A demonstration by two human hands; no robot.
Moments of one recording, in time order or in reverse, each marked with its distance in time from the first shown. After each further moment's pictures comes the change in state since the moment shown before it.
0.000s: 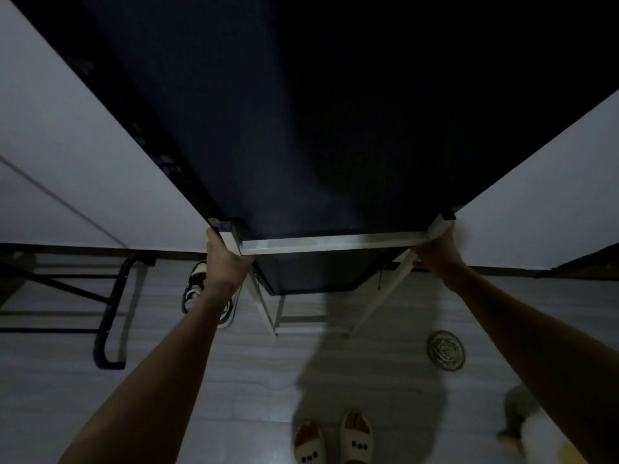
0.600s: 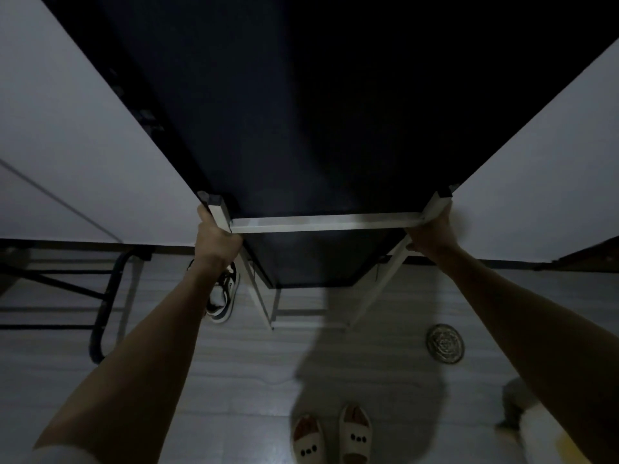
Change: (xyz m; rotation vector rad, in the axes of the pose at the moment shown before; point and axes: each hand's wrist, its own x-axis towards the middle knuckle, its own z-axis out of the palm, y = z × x) left_hand 0.021 0.016 0.001 0.128 -0.033 -0.083; right_hand 0.007 -0.016 0.005 0.050 0.031 0.005
